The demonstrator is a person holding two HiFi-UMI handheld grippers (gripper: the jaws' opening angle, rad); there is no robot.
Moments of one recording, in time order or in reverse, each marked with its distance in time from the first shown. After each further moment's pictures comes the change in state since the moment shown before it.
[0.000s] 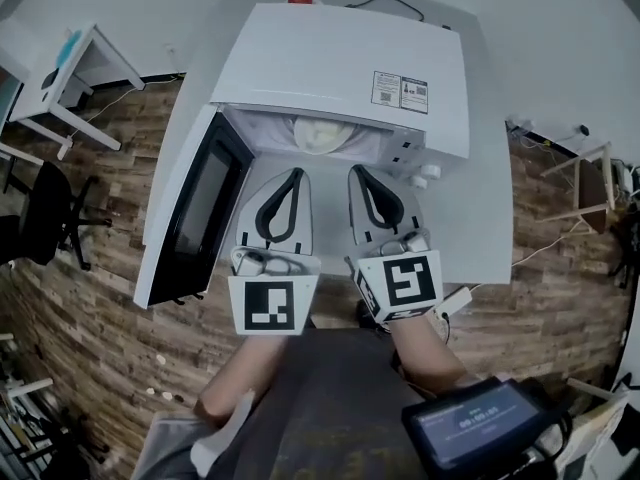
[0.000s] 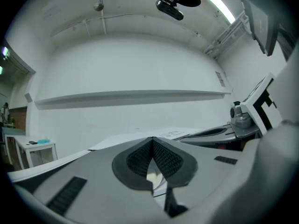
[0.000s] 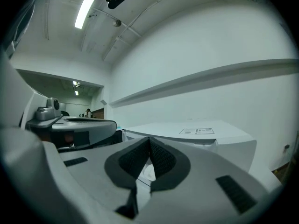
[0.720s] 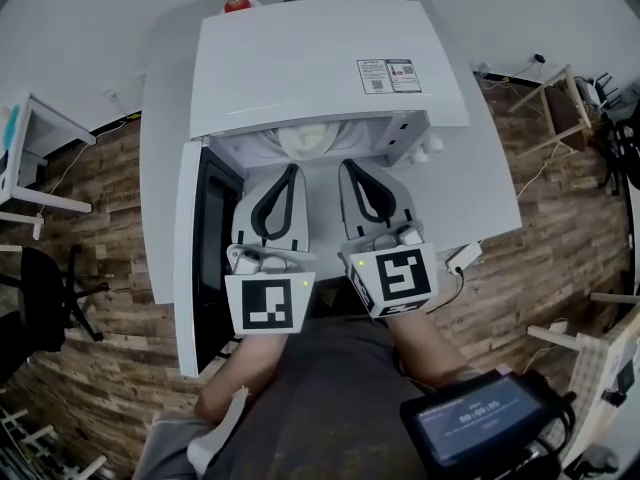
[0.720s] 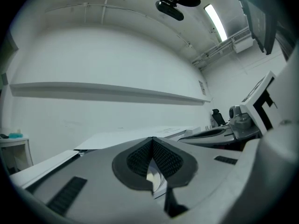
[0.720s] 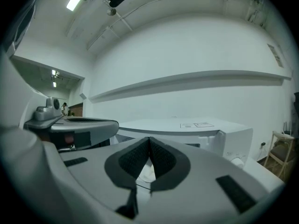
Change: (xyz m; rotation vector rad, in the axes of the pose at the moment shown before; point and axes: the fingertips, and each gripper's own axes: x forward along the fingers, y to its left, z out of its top) left arm 0.026 0.036 -0.021 -0.042 -0.017 -0.276; right arm 0.033 0.017 -0.013 0.006 0.038 -0.269
